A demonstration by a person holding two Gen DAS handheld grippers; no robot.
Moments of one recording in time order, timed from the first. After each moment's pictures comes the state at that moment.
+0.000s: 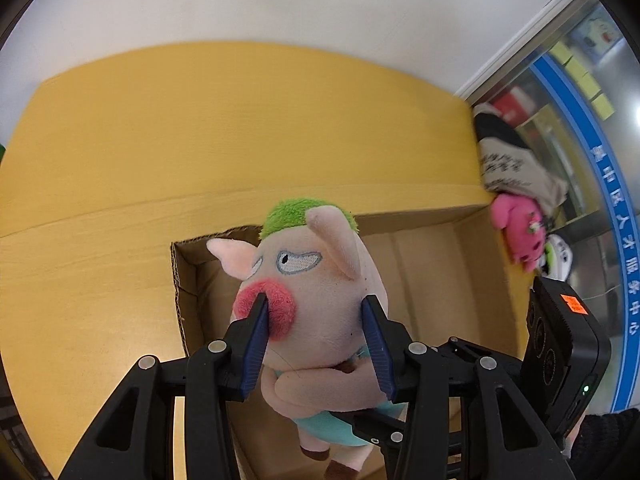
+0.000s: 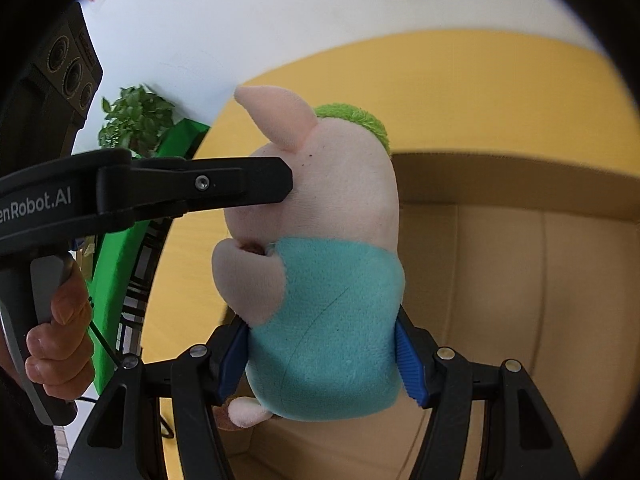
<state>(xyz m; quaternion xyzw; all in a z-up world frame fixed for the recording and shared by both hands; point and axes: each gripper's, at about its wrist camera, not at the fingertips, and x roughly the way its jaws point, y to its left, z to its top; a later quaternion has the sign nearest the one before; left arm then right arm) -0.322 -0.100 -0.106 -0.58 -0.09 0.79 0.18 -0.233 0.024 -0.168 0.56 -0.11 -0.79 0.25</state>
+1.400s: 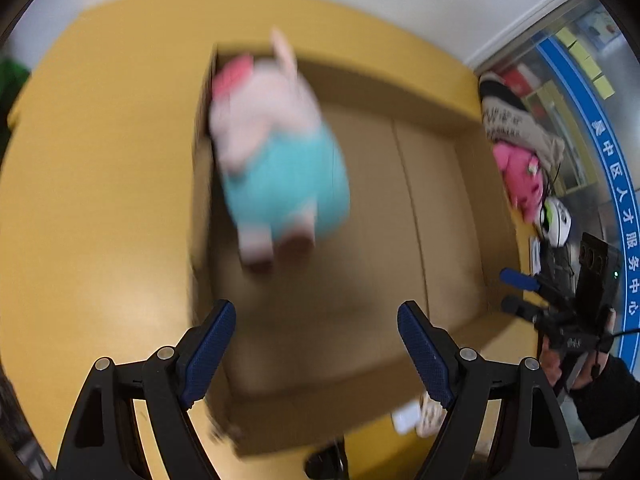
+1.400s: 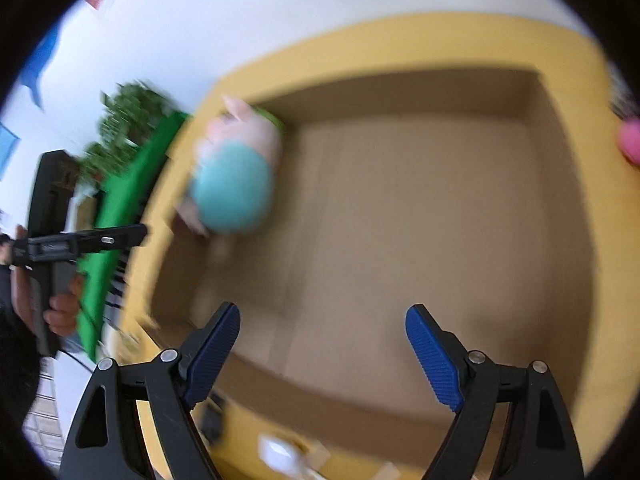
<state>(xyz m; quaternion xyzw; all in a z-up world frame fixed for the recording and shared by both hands) -0.156 -0.118 -0.140 -0.63 -0.12 0.75 0.15 -0.090 0.239 -0.155 0.58 -0.09 -0.79 0.21</state>
